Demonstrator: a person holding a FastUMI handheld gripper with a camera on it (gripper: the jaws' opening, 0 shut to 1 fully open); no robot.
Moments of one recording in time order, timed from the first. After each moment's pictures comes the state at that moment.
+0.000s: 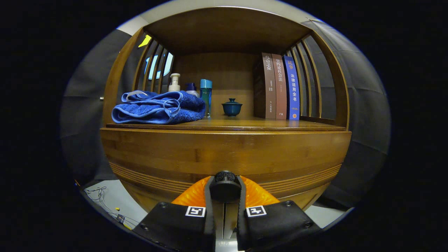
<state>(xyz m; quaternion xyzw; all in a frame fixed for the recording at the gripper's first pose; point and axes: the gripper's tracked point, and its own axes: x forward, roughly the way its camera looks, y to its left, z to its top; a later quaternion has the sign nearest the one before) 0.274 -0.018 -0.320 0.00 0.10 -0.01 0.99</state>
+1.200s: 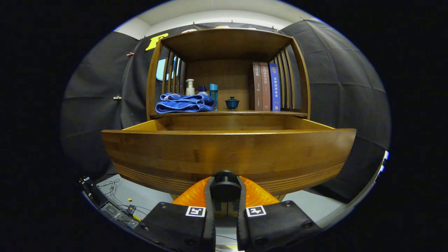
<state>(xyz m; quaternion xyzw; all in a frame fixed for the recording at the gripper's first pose) 0.096 -0.016 -0.315 0.01 0.12 0.01 0.99</state>
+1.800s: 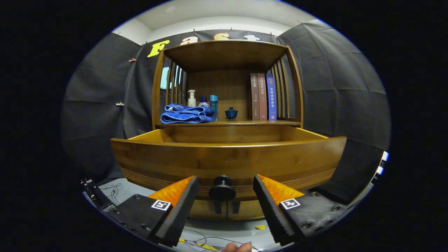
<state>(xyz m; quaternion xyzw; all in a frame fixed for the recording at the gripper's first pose) 0.067 -0.023 -0.274 0.01 0.09 0.01 1.00</state>
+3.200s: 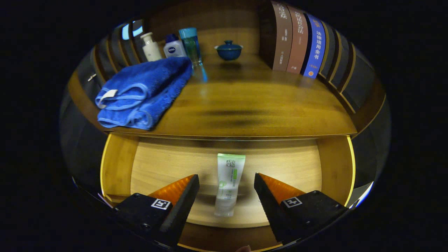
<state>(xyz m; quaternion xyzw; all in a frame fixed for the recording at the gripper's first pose) 0.264 -0.043 -0.308 0.02 0.52 0.02 0.85</state>
